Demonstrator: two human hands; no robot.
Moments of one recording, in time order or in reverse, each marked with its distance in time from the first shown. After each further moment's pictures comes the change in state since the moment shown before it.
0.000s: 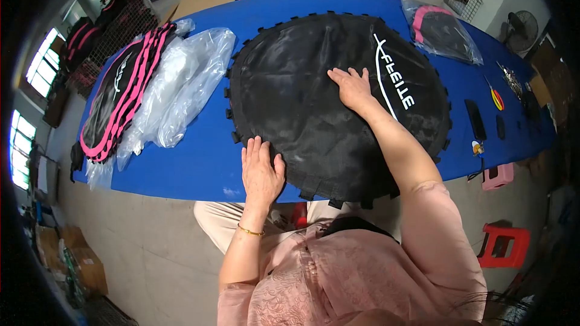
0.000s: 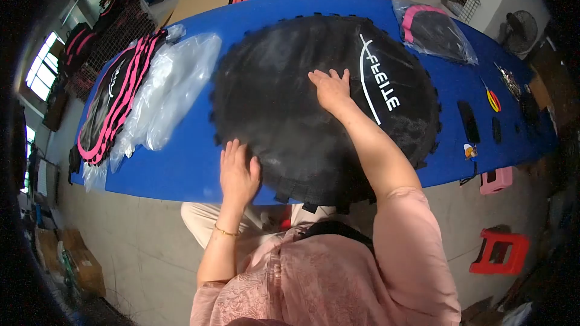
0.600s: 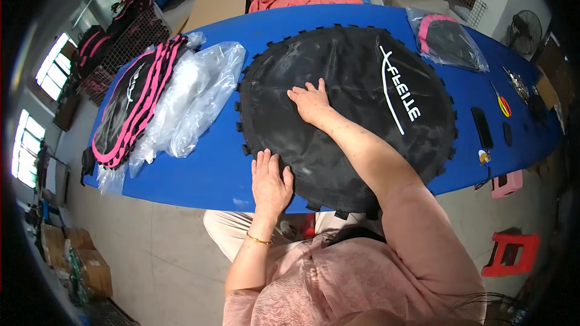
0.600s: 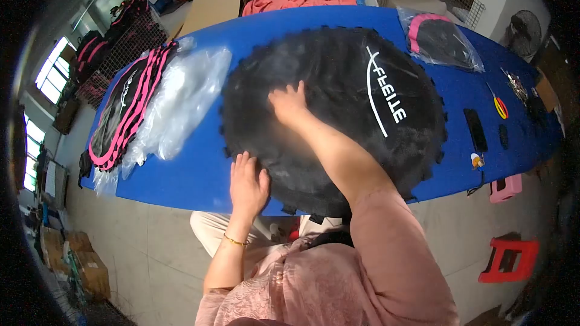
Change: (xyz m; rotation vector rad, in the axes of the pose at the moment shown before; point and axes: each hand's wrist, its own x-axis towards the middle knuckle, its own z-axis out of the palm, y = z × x) left_hand -0.001 0.001 0.001 0.016 0.004 -0.003; right_hand 0.043 -0.116 -0.011 0.025 -0.149 -0.163
